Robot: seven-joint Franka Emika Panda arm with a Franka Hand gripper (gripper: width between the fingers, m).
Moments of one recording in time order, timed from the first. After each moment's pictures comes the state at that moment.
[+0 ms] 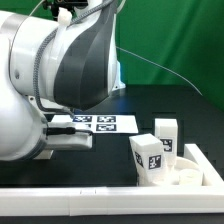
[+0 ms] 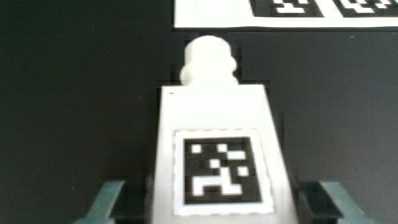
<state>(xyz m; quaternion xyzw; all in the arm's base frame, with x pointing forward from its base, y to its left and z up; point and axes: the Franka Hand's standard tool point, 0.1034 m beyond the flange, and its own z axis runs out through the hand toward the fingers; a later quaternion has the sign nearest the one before) 0.495 -0.127 0.013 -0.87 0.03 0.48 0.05</state>
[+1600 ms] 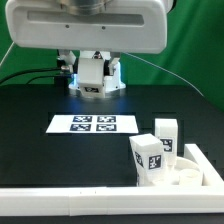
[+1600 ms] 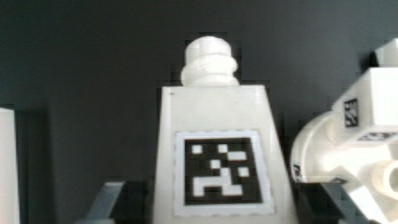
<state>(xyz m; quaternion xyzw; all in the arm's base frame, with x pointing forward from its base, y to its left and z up) 0.601 -0.043 0.165 -0.98 0.09 0.19 0.02</state>
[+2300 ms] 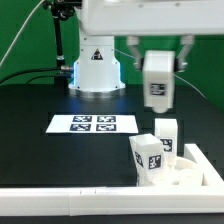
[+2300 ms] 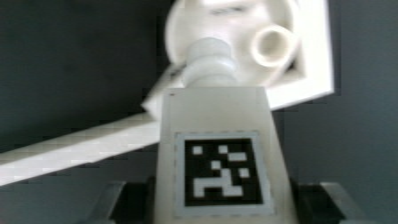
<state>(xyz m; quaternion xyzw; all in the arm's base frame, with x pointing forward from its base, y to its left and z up) 0.629 0.078 0.187 -0.98 0.17 -0.07 0.01</state>
